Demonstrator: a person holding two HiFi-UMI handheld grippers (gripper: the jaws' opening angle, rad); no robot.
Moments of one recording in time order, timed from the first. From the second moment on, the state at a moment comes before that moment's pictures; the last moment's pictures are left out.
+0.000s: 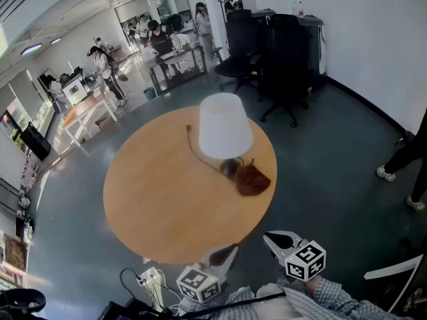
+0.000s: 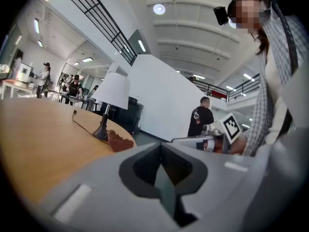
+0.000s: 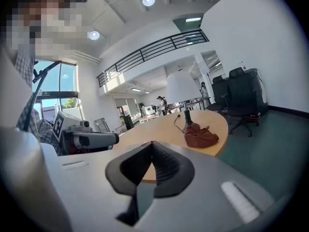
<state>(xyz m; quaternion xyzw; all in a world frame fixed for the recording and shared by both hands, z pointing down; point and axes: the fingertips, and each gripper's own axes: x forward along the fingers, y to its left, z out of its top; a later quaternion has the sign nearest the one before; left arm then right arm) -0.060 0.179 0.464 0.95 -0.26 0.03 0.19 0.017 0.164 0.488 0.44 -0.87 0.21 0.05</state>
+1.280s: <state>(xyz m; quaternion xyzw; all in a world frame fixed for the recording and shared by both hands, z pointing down) -0.044 0.173 0.455 0.94 -0.28 0.02 0.19 0.050 0.165 0.486 0.44 -0.87 0.23 0.03</state>
